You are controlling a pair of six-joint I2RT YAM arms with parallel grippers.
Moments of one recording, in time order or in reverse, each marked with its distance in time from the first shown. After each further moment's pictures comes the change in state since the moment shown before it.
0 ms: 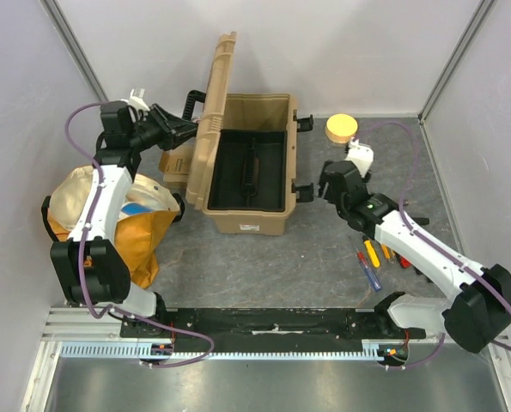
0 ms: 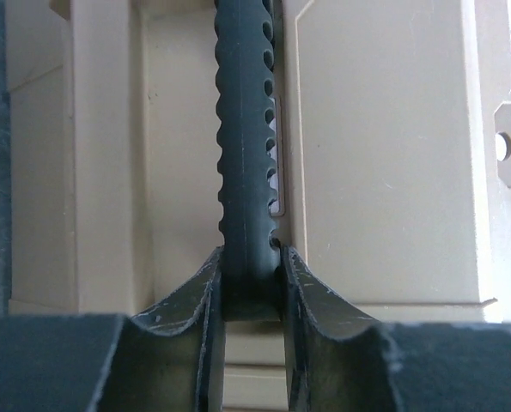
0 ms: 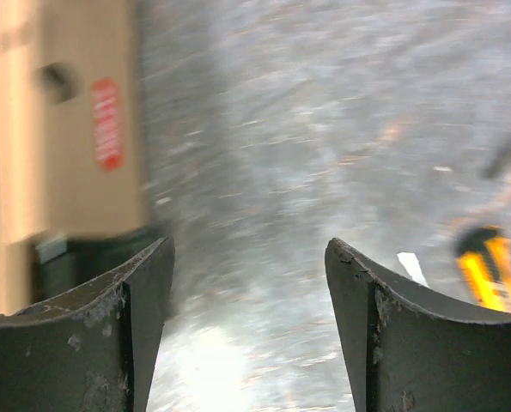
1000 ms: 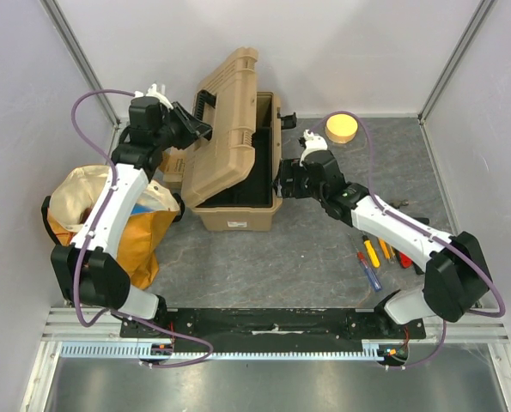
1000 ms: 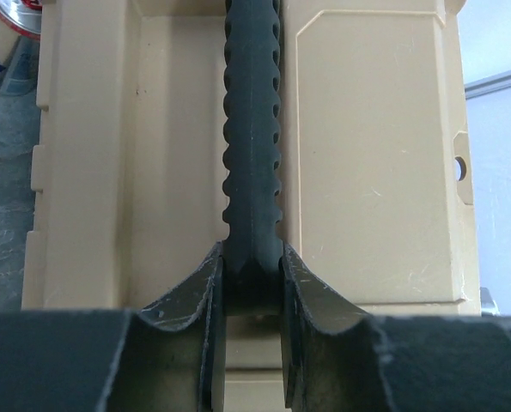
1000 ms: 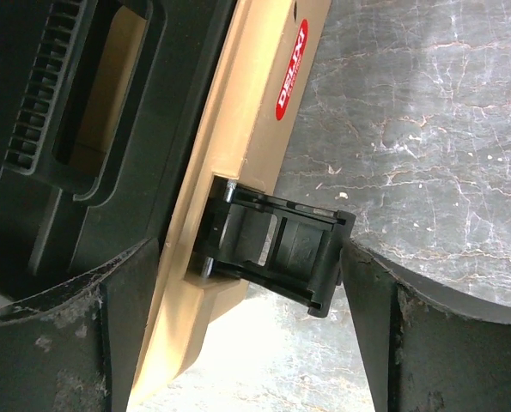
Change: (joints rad) left arm -0.202 -0.023 0.079 -0.138 -0.442 0.167; right arm 0.008 0.191 0.079 0.213 -0.415 -0.159
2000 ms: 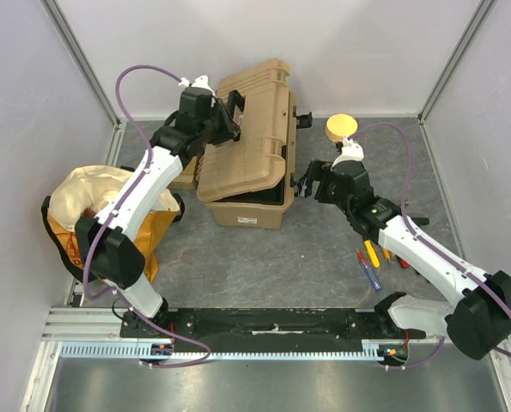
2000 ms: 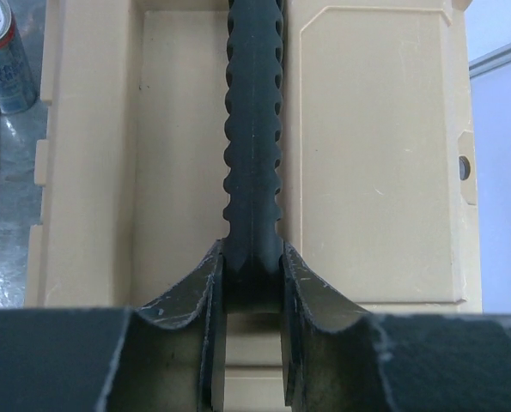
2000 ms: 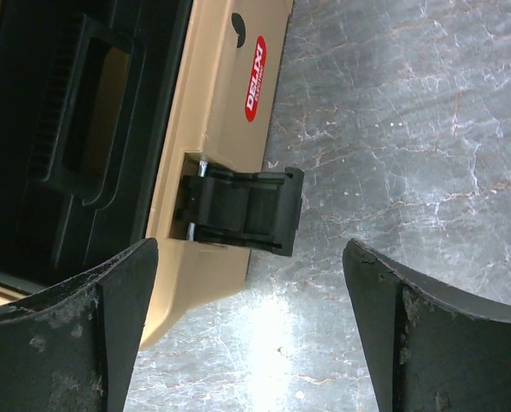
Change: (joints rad) left arm -0.269 0.207 0.261 -0.166 -0.324 0.170; right arm -0.073 -0.262 -0.157 -0.045 0.105 0.127
